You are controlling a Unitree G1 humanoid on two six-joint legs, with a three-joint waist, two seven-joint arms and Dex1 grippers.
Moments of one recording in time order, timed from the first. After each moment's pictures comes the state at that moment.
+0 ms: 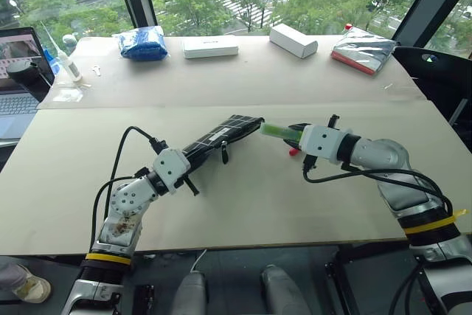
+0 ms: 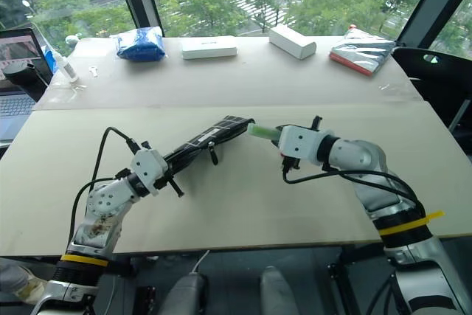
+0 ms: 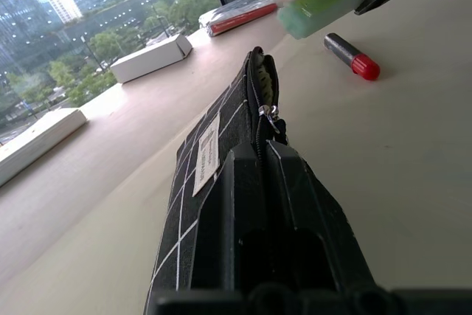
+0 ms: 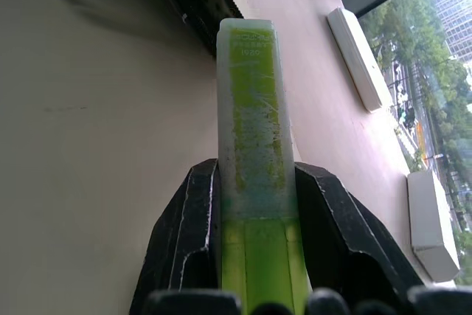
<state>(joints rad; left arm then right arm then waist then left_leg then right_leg) -0.24 0.44 -0.05 0.05 -0.12 -0.26 -0.70 -0.58 -0.71 0.24 0.07 -0.15 -0.12 0.73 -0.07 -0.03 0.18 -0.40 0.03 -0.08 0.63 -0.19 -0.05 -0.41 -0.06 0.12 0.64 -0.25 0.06</state>
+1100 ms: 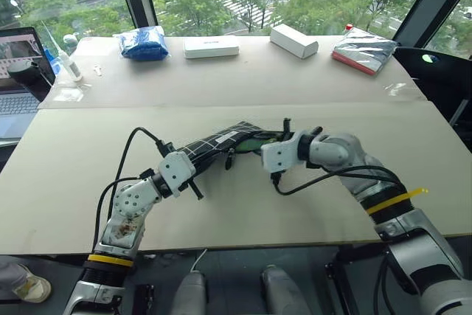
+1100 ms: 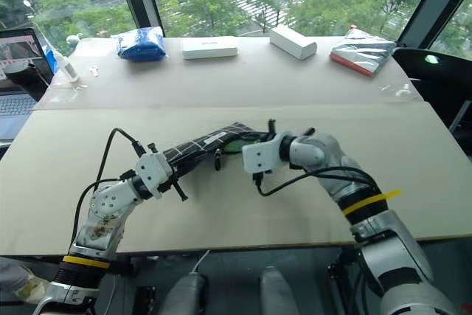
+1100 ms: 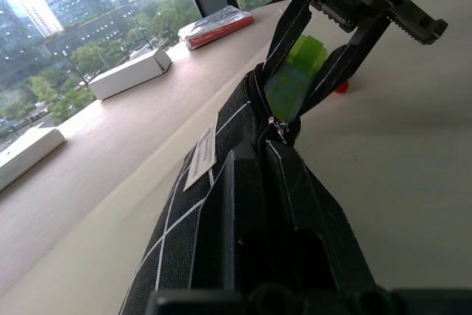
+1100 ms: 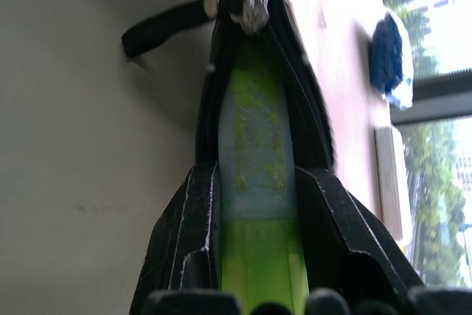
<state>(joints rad) -0.24 0.44 -0.07 0.02 -0.12 -0.26 -0.74 -0.77 -0.55 0.45 0.30 -0.45 -0.47 0.71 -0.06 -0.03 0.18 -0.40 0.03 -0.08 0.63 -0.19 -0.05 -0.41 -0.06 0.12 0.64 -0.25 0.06</state>
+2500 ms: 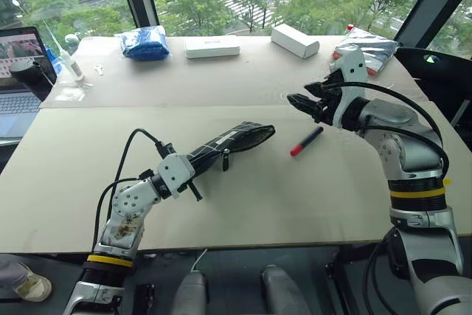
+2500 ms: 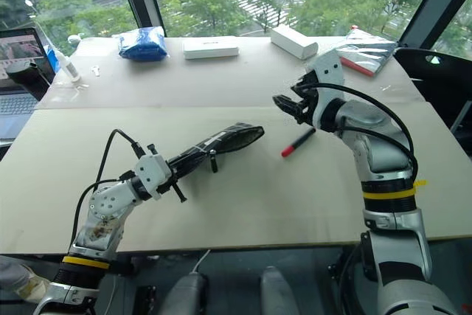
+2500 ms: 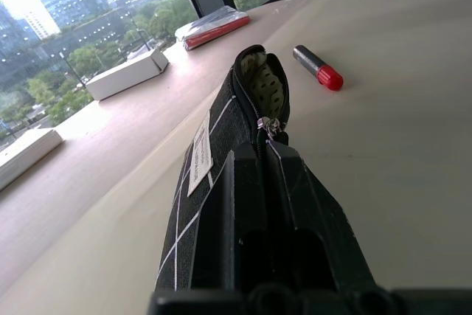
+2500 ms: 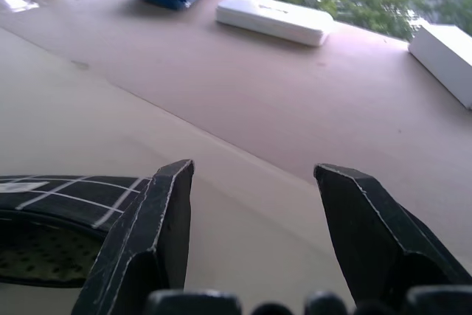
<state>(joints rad) -0.23 0.43 -0.06 0.03 -0.12 -0.28 -0.75 -0.78 -0.52 -0.07 0.03 0.32 0.85 0.46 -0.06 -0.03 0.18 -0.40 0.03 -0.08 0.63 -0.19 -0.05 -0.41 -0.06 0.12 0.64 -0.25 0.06</state>
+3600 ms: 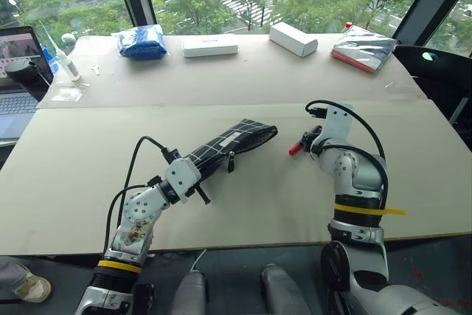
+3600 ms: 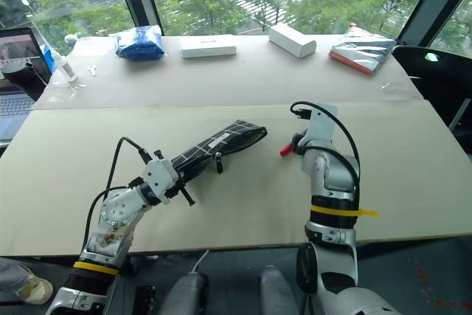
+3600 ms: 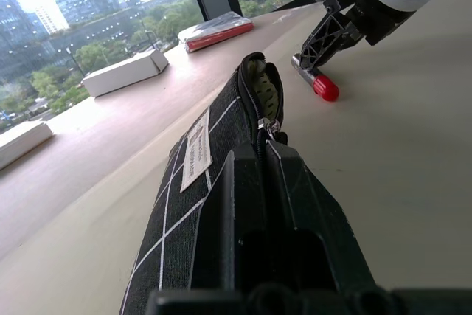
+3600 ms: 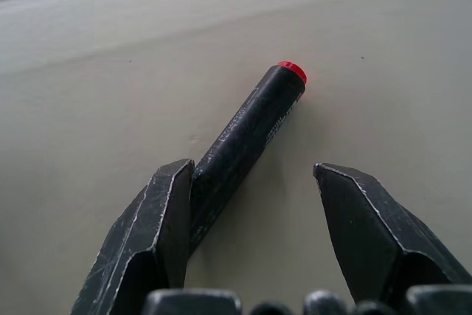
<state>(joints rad) -0.20 0.38 -0.10 0.04 -0.11 -0.30 -0.68 -0.72 -0.07 -0.28 0.02 0.10 1.10 -0.21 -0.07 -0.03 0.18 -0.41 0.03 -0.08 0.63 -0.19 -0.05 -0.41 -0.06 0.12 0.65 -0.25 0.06</state>
